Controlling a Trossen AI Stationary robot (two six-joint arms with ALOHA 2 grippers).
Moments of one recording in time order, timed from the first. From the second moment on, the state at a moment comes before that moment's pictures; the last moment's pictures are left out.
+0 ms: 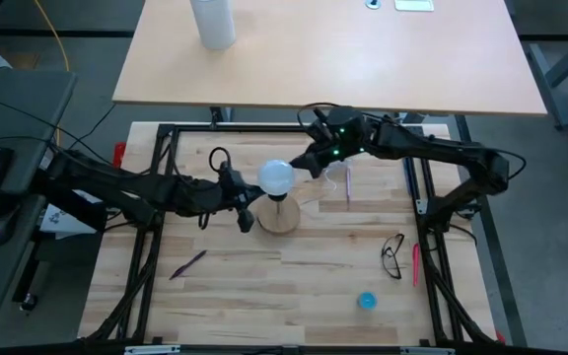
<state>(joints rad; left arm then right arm) -0.22 1.21 1.02 -0.23 -0.58 -0.34 -0.30 1.51 1.35 -0.32 -0.38 0.57</state>
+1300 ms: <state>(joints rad) 0.32 1.24 1.01 -0.02 0.25 -0.13 0.17 1.56 1.35 -0.11 0.32 0.73</state>
